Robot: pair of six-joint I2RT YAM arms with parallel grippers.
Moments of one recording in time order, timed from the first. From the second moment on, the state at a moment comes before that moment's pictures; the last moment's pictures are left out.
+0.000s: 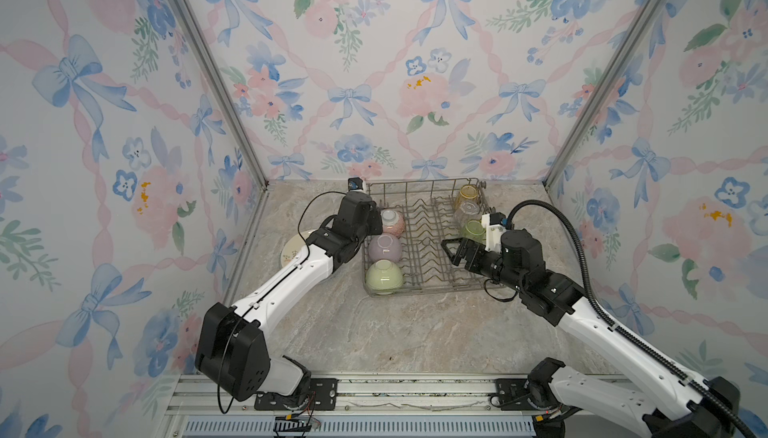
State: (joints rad) left arm -0.47 1.46 1.21 -0.34 -0.23 -0.42; right arm 0.61 1.00 0.86 -0.31 -0.05 0.78
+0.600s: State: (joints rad) left arm -0.31 1.85 1.67 -0.71 -0.25 -0.31; right arm 0.50 0.94 0.85 -0.42 -0.08 0.68
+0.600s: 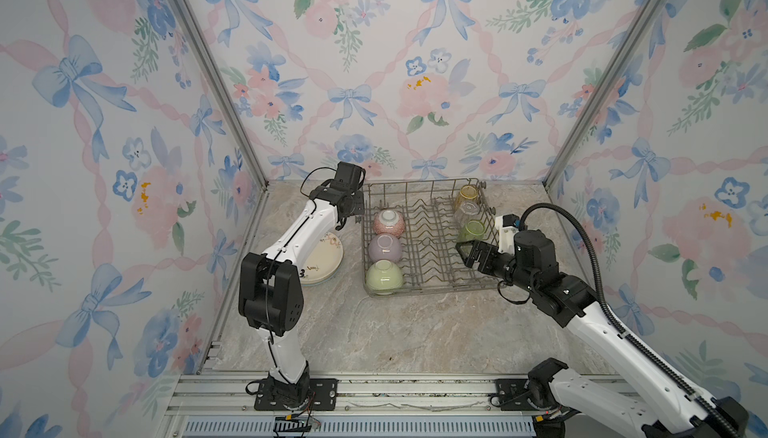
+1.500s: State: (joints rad) left arm -0.22 2.18 1.97 -0.99 -0.14 -0.18; right arm 0.47 0.94 0.82 -0.48 -0.07 0.64
